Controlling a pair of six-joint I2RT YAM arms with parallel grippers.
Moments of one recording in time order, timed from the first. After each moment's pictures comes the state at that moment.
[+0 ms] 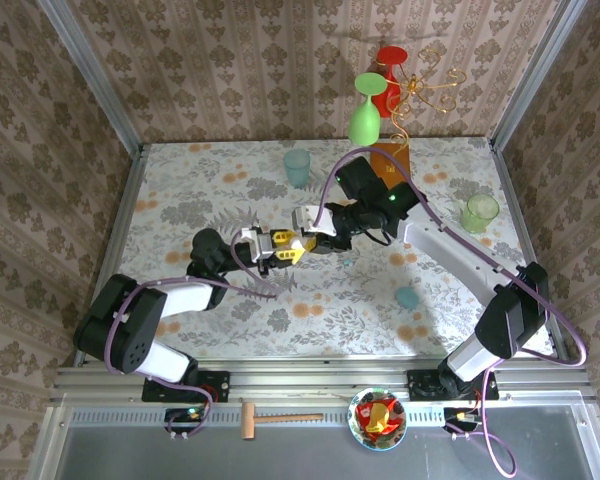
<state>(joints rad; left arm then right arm) -0.49 1.46 0.44 1.18 0.99 0.15 0.61 1.58 1.47 -0.81 -0.55 -0.92</state>
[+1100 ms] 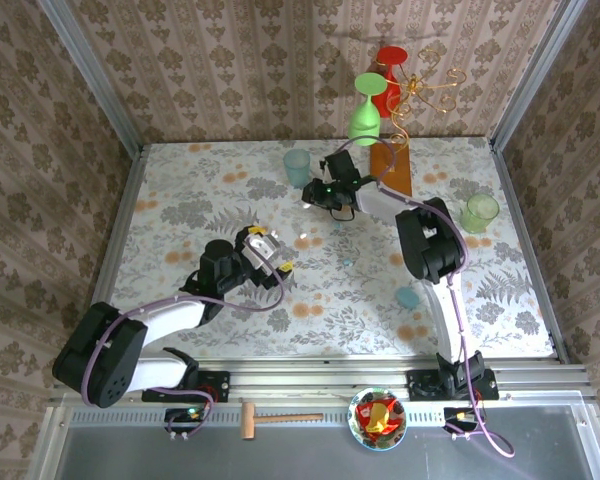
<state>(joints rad) -0.55 1.27 0.36 0.58 0.27 0.36 0.41 2.32 1.76 -0.24 -0.32 0.65</state>
